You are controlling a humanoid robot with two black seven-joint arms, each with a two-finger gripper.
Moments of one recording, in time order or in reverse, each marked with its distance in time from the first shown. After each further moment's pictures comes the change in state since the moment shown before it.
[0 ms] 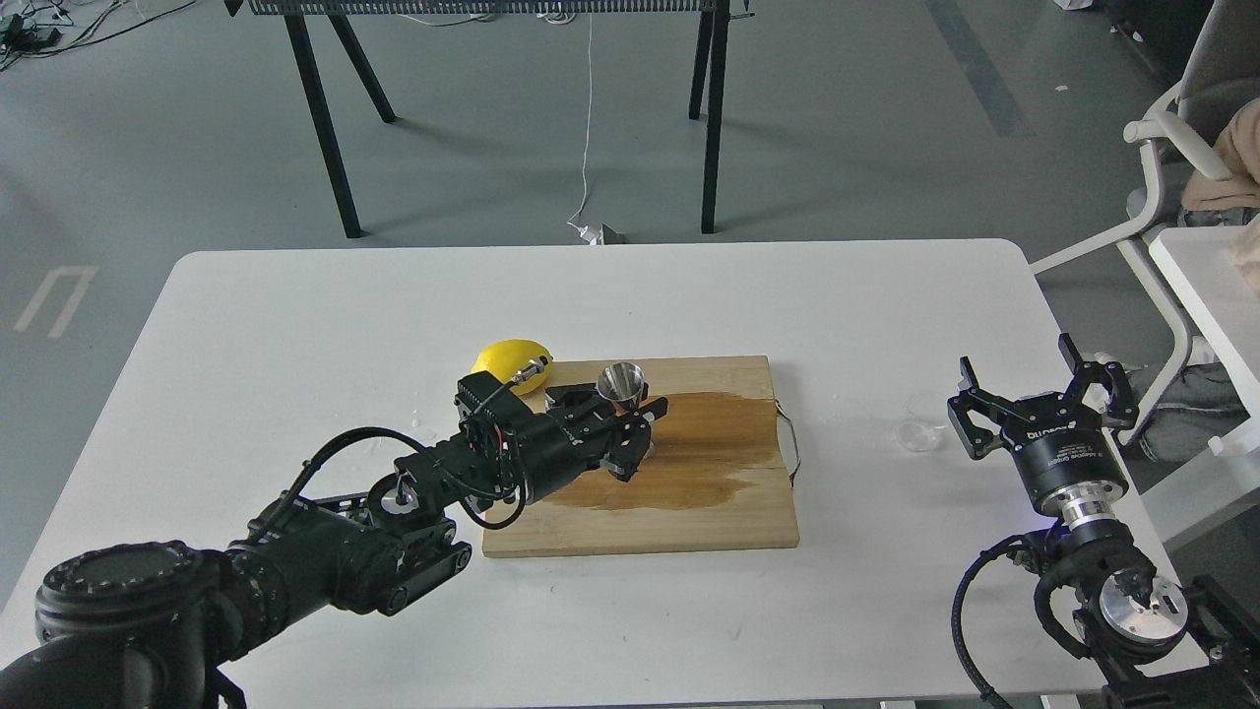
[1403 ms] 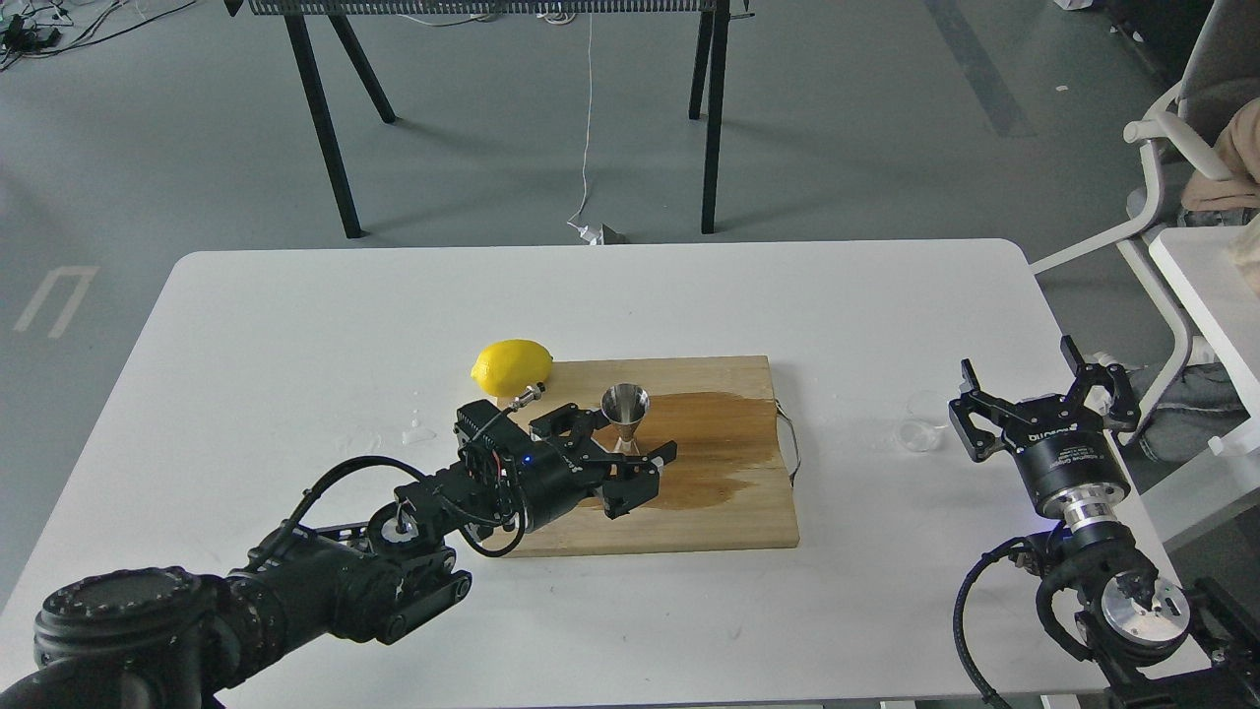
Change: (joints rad) left arm 0.060 0.000 -0.007 -0.021 -0.002 0.000 0.000; right arm -0.005 -0.003 0.000 0.002 0.000 0.000 0.000
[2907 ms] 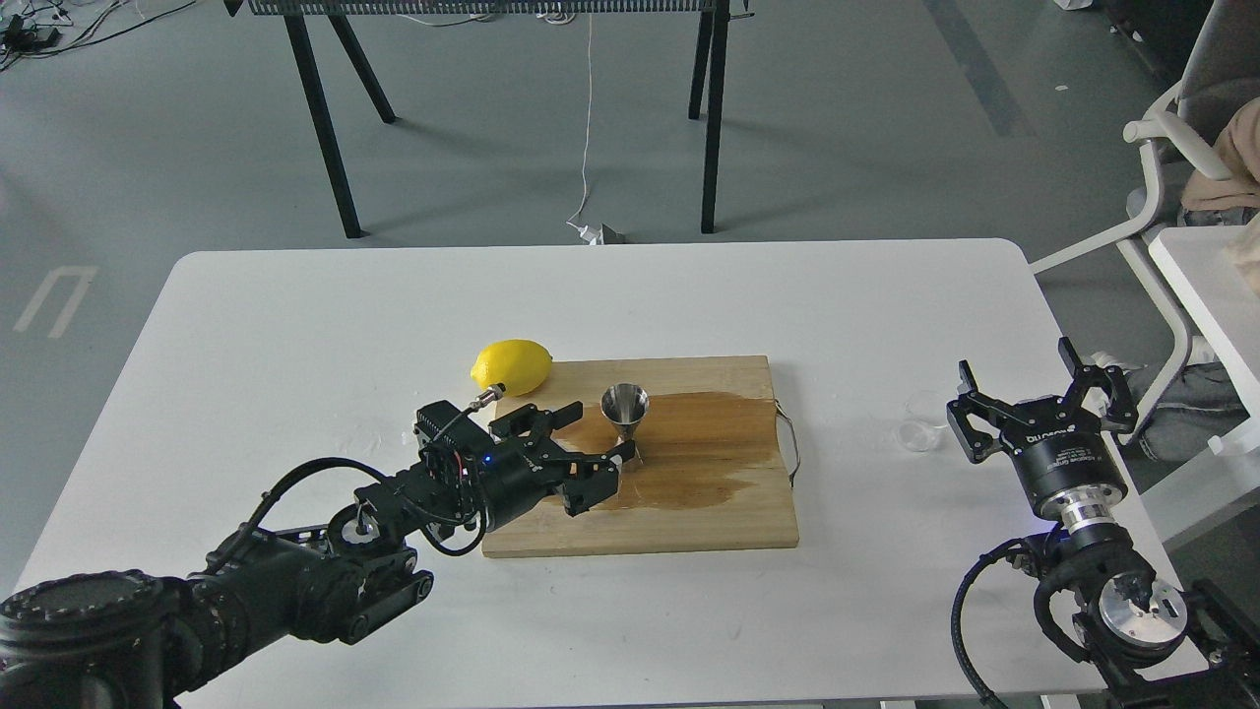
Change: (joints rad) left arm 0.014 0.075 0.003 -0.010 -0.006 0.000 0.000; right arm -0.003 0.005 0.000 0.001 0.000 0.000 0.000
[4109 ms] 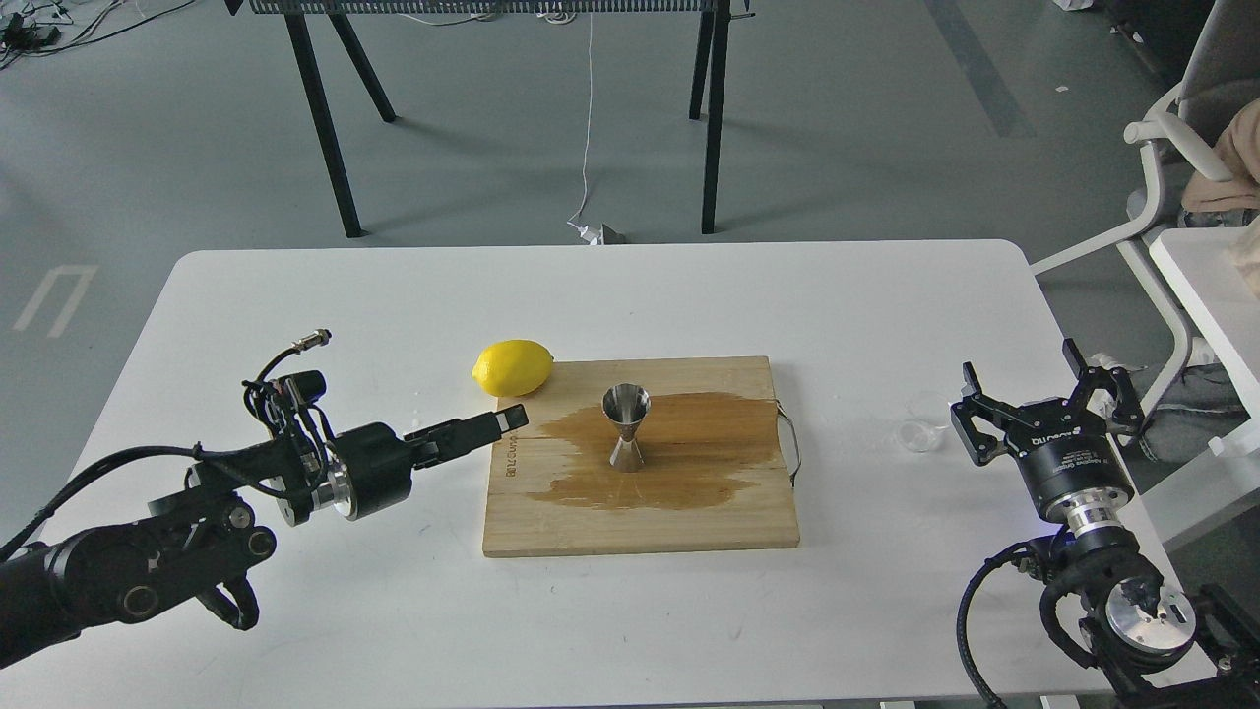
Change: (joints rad) left arm 0.074 0.518 -0.258 -0.591 -0.563 -0.702 0.000; right arm -0.041 -0.026 0.003 0.054 0.007 0.000 -0.008
